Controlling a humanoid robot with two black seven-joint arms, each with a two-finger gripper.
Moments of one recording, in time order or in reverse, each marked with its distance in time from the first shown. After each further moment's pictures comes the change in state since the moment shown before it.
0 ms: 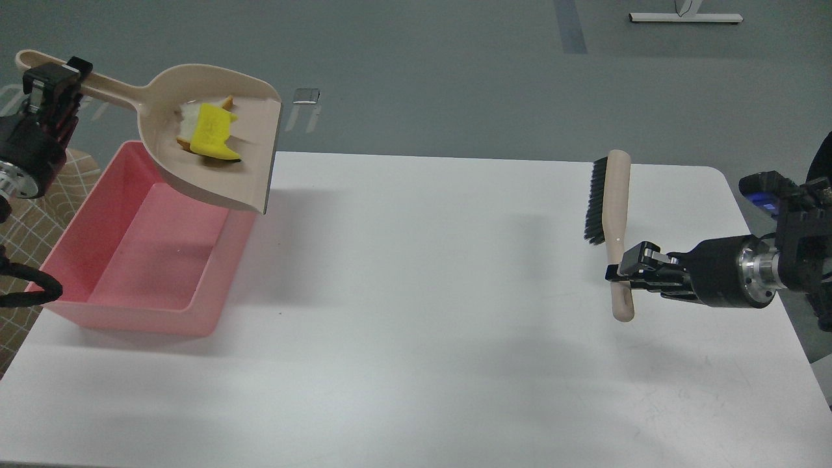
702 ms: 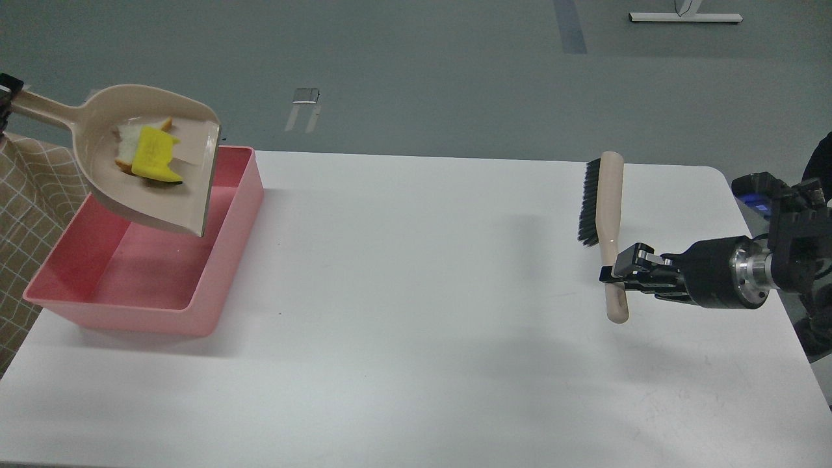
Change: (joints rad) left arm 0.096 0.089 0.007 0.115 0.025 -0.029 -0.084; right arm -0.002 0.013 -0.001 0.000 -0.002 0.000 0.000
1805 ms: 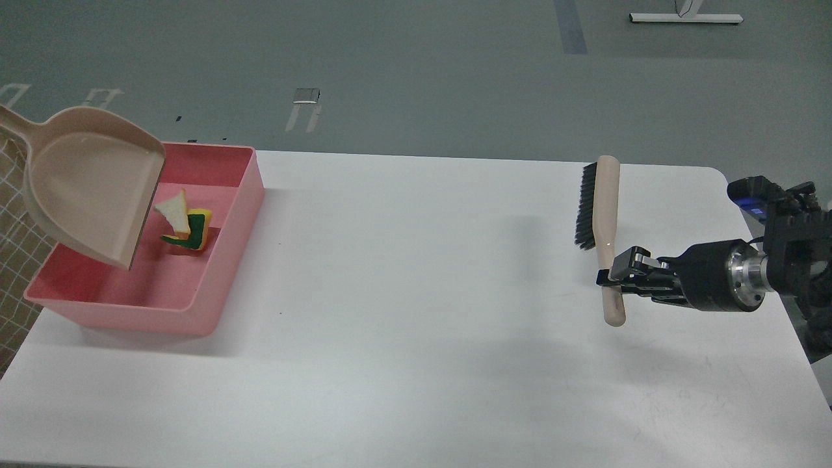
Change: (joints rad) left arm 0.010 0.048 -0.018 0.096 0.387 0.026 0.000; right arm -0.009 0.010 0.001 -0.002 -0.002 0.000 0.000
